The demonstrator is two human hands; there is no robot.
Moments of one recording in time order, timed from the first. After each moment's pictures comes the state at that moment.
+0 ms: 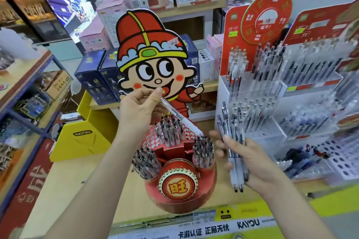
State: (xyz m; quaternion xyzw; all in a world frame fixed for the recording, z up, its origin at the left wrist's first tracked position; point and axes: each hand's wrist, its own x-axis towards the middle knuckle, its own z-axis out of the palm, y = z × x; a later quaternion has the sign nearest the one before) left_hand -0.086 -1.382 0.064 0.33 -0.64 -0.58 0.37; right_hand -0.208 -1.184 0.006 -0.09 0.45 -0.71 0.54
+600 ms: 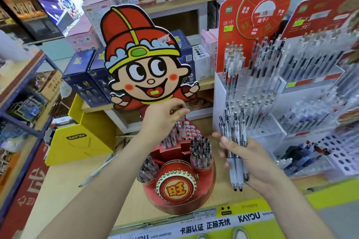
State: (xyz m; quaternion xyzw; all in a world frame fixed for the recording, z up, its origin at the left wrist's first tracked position) left_hand -0.129 -1.396 0.014 0.23 -0.91 -0.27 0.23; right_hand -0.218 -1.185 -0.003 -0.08 0.51 -0.70 0.50
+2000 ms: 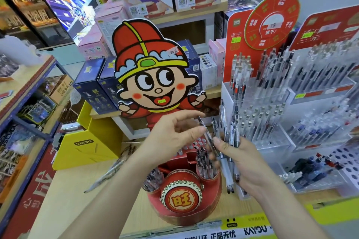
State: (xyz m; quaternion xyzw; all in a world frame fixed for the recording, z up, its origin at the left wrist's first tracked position) left_hand -0.103 -1.356 0.070 0.22 -0.80 -0.54 0.11; right_hand -0.213 -1.213 0.012 -0.12 0.52 -0.70 0.48
